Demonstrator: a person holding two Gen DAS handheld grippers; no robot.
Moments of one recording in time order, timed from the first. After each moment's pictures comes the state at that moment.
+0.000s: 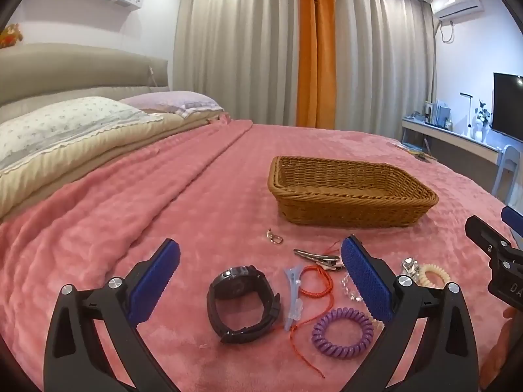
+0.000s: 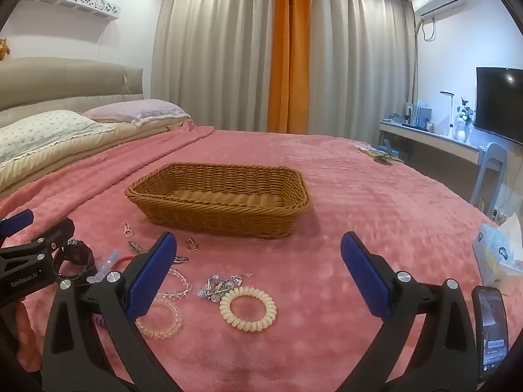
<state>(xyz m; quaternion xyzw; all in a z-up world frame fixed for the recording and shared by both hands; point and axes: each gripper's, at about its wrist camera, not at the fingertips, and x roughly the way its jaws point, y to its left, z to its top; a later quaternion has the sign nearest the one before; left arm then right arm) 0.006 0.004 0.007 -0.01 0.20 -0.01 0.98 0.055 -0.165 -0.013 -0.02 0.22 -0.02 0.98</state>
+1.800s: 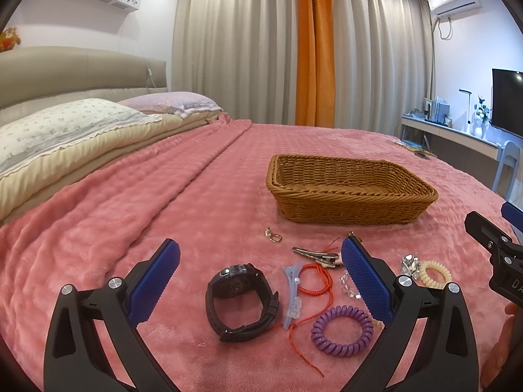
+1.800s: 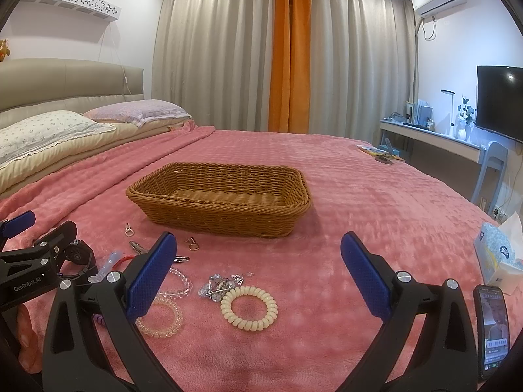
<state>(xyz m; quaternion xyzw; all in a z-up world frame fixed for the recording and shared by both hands) 0.001 0.004 -0.008 -0.01 0.20 0.00 0.98 0.042 -0.166 -0.011 -0.01 0.21 -0.02 0.98</state>
